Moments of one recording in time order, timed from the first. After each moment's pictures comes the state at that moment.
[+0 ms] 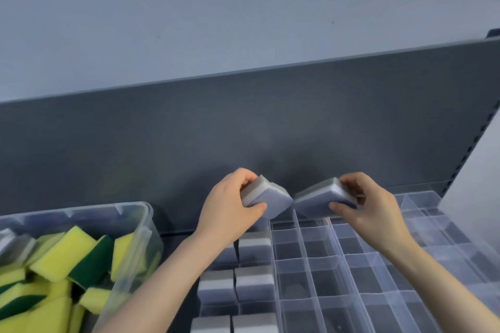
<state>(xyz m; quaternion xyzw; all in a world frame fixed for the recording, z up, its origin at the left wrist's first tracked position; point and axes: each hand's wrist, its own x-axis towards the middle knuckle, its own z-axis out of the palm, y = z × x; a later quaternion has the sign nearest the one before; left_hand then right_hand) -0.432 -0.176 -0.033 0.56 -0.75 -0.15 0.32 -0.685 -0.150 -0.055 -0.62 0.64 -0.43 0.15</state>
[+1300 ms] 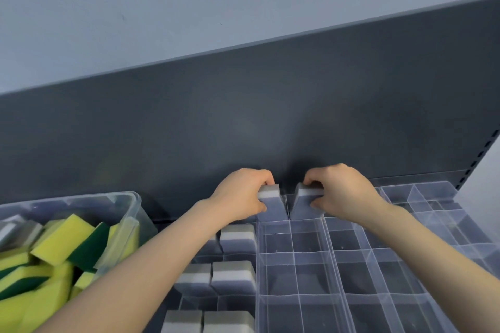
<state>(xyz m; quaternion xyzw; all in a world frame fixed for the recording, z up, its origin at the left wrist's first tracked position) -0.481 -0.227 -0.050 0.55 -0.82 -0.12 0.04 -0.698 -0.212 -0.059 -0.79 0.59 -0.14 0.11</state>
